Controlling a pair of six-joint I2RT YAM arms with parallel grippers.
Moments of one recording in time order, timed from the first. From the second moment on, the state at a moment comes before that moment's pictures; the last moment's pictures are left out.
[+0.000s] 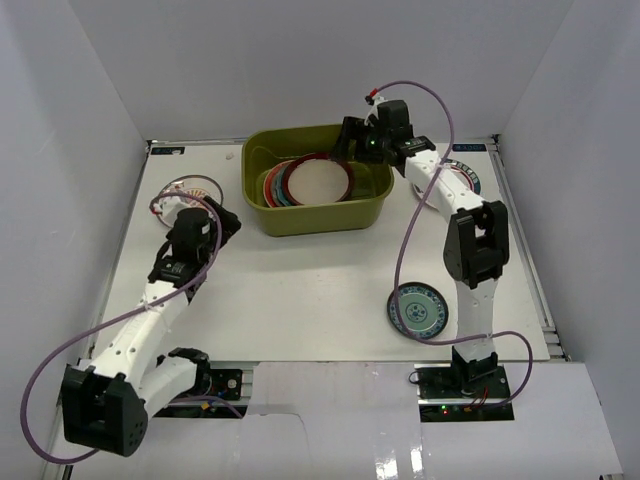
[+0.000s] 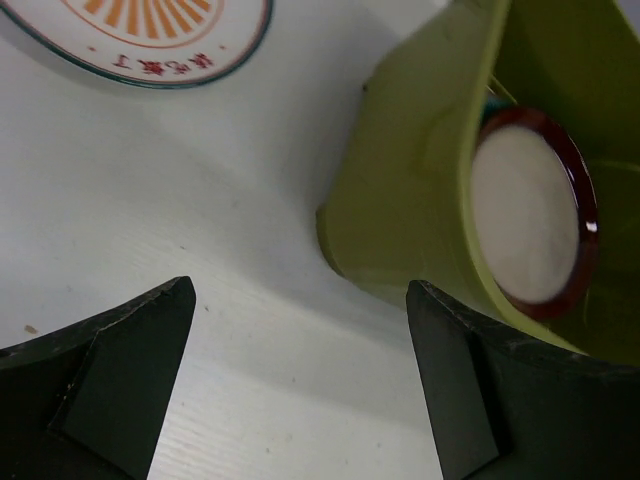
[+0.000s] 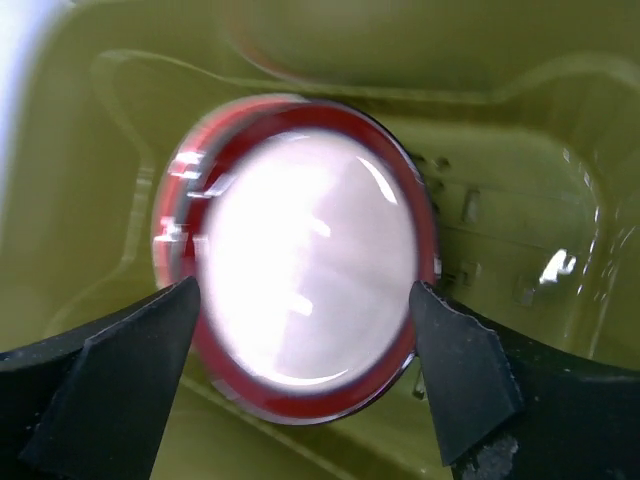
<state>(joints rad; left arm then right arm) -0.29 0.96 0.70 -0.23 -0.33 -0.79 0.39 2.12 1.91 -0.34 -0.30 0.39</state>
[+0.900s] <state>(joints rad) 0.37 1.76 0.77 0.36 0.11 -1.08 -0.15 1.31 0.80 0.22 -0.51 0.71</state>
